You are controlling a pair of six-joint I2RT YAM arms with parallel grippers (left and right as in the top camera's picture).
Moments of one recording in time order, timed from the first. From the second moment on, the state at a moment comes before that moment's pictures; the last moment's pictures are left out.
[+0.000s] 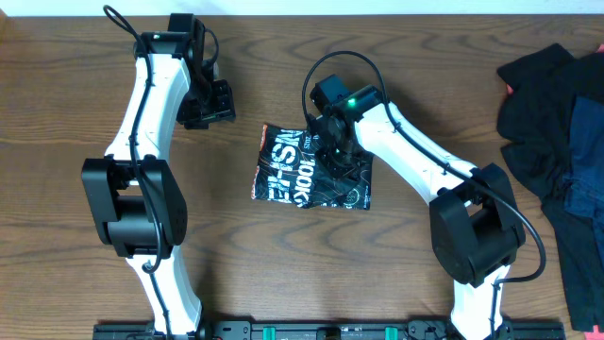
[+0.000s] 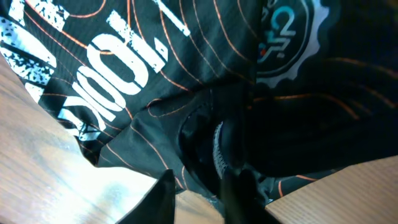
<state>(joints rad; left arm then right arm) -0.04 2.09 1.85 -1.26 0.15 -0.22 0.57 2.05 1.62 -1.10 -0.13 -0.01</state>
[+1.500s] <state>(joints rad) -0.13 2.17 1.85 -1.18 0.38 -0.03 0.39 2.05 1.56 -1.18 0.10 0.36</state>
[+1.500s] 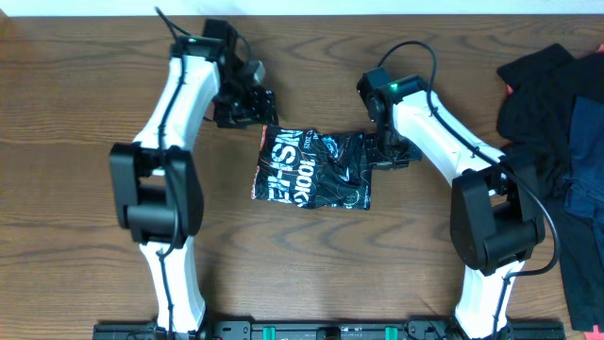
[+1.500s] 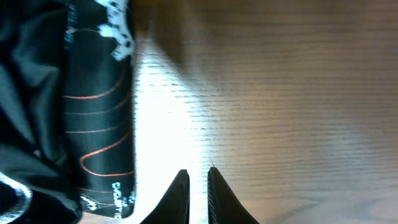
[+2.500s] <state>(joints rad) -0.21 2.35 1.85 -1.11 0.41 -0.03 0.34 2.05 1.56 -1.19 0.09 0.36</state>
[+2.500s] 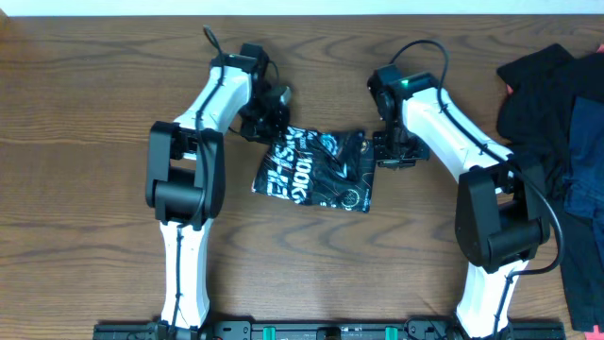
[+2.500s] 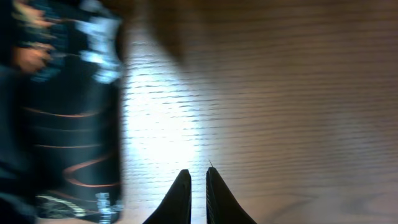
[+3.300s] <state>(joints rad) 0.60 2.35 1.97 -1.02 0.18 -0.73 0.13 2.05 1.56 -1.16 0.09 0.35</state>
